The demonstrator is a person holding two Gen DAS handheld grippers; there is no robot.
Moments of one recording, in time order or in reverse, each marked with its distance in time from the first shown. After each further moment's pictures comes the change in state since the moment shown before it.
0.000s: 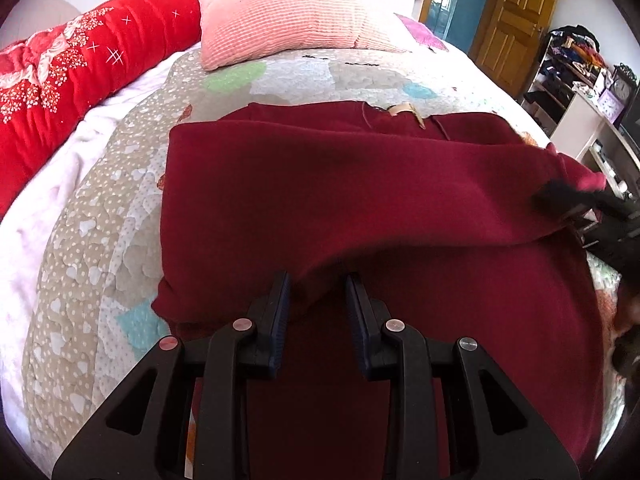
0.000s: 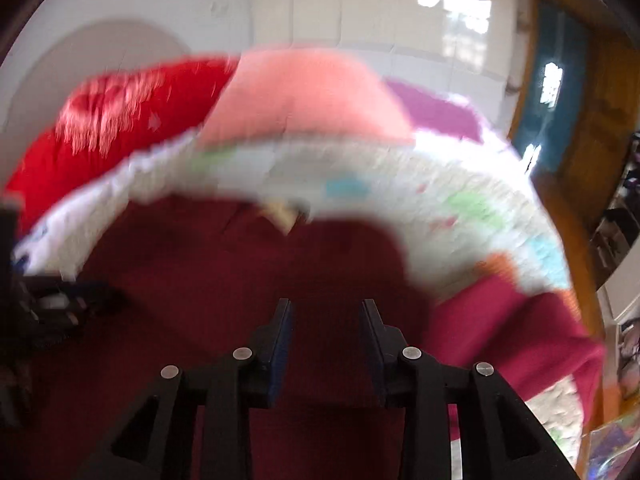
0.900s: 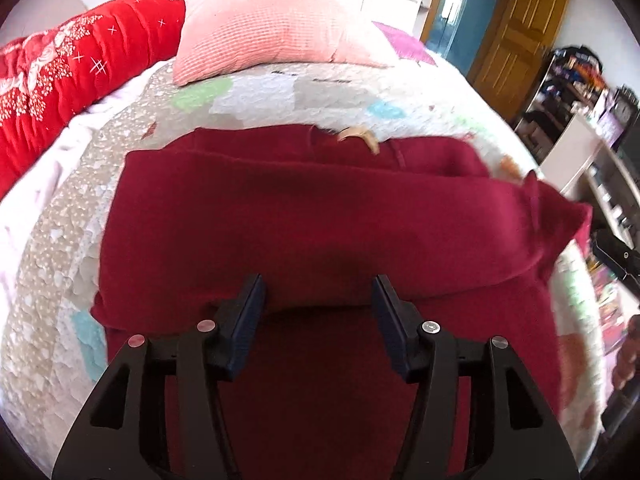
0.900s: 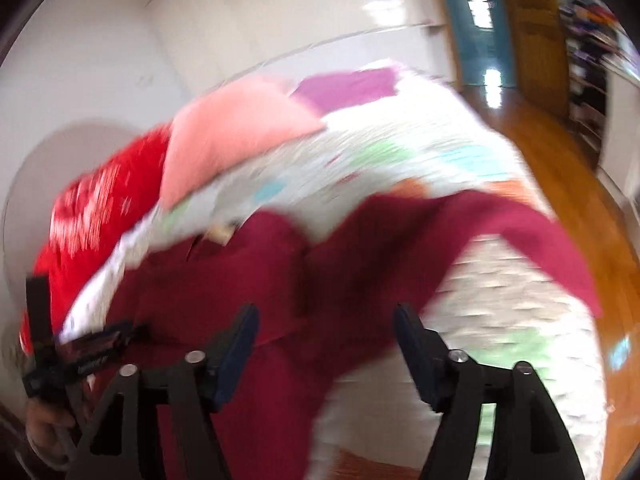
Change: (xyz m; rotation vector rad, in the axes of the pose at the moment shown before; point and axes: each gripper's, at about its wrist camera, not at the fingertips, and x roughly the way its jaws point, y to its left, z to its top) left arm 0.001 -0.049 0.024 -0.068 -0.033 -0.033; right arm -0.068 -0.109 -0.061 0.480 -0.113 0.082
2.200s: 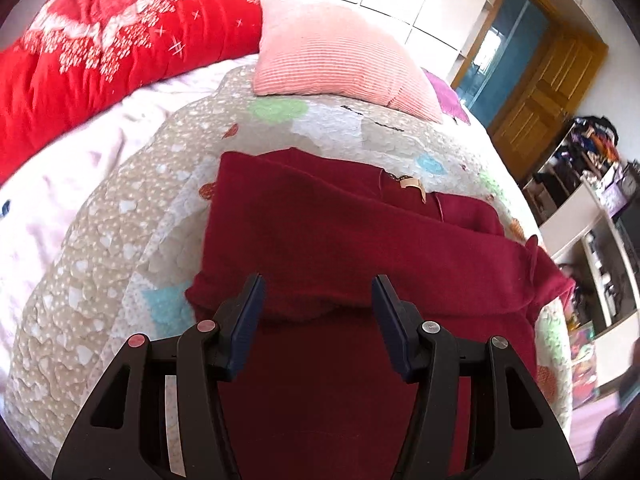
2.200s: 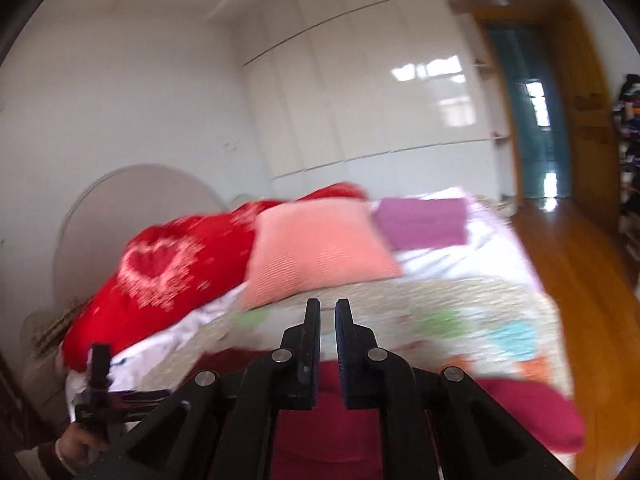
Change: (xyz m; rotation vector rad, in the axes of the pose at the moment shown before) left arm -0.049 0.077 -0.005 -0.197 -0.071 -0.012; right arm -0.086 0.090 0.076 -0.249 -0.308 0.240
